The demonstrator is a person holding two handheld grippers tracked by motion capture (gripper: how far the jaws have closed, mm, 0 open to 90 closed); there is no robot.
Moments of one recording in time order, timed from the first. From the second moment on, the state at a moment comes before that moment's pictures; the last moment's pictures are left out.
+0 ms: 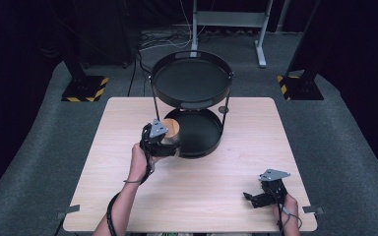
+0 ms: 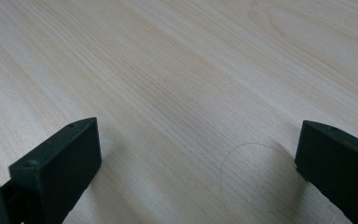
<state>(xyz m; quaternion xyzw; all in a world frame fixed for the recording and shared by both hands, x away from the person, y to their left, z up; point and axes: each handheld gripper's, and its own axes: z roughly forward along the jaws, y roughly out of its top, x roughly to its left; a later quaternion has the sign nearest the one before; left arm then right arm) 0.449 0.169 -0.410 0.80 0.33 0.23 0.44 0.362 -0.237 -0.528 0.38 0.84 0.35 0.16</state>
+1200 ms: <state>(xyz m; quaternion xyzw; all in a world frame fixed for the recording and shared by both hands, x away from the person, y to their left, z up) 0.490 0.150 -0.420 0.79 0.35 0.22 0.45 0.362 -0.237 -0.528 0.38 0.84 0.35 0.16</state>
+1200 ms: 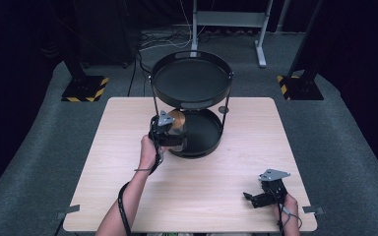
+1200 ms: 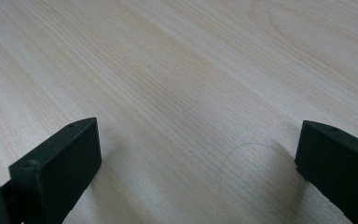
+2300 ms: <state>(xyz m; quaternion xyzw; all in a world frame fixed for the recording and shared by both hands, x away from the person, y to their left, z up) 0.513 0.137 -0.434 0.79 0.36 0.23 0.43 0.362 -0.237 -0.528 0.37 0.84 0.35 0.16</state>
